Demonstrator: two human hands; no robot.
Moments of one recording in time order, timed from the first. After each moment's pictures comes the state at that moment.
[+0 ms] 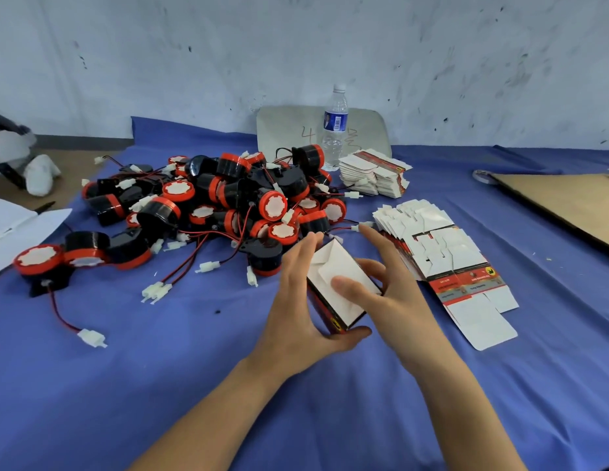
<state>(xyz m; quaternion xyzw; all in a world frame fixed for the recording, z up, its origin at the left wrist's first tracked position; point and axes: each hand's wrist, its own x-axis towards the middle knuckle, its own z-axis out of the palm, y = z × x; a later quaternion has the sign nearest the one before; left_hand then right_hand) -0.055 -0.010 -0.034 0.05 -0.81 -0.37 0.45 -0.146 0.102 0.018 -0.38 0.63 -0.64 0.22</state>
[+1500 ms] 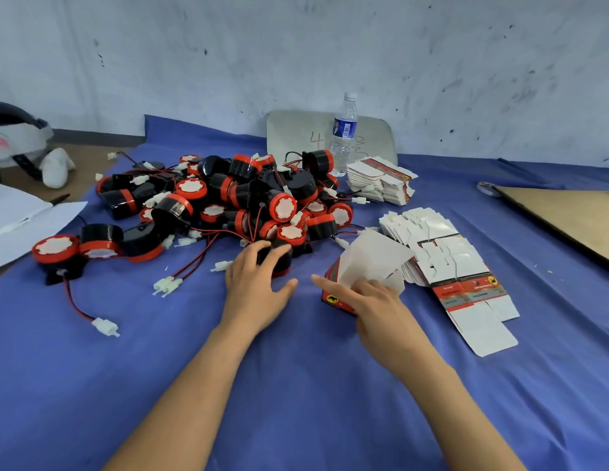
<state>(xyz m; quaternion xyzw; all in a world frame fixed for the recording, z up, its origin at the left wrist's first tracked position) -0.047 -0.085 -0.054 0.33 -0.88 -0.19 0.29 -0.161 0.092 -0.015 -0.60 0.78 -0.15 -0.05</state>
